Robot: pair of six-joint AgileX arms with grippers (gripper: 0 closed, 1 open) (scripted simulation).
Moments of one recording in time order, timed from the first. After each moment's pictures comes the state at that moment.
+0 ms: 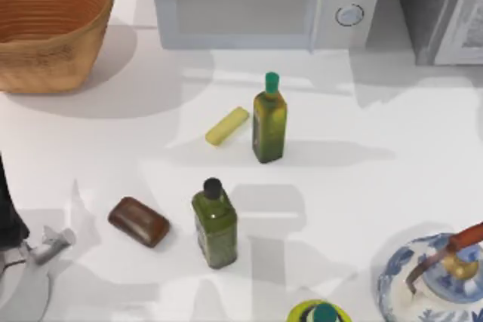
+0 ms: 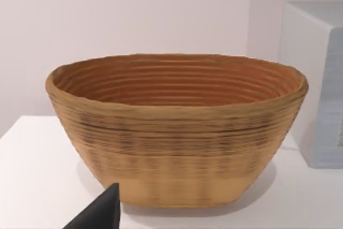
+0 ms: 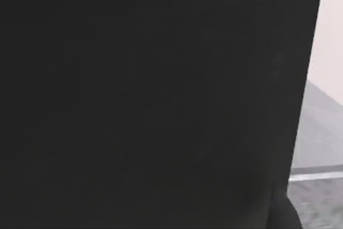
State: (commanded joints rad) left arm 0.00 0.00 0.00 0.00 0.00 0.00; right arm -0.13 1.35 1.77 -0.44 -0.10 0.01
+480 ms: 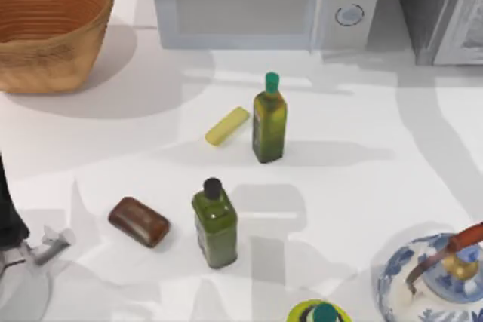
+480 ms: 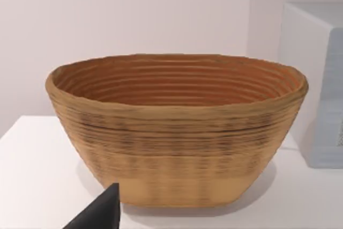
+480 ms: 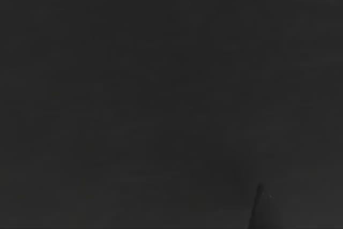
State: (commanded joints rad) left arm 0.00 0.00 0.00 0.00 0.00 0.00; right arm 0.41 1.30 1.73 -0.44 0.42 0.01
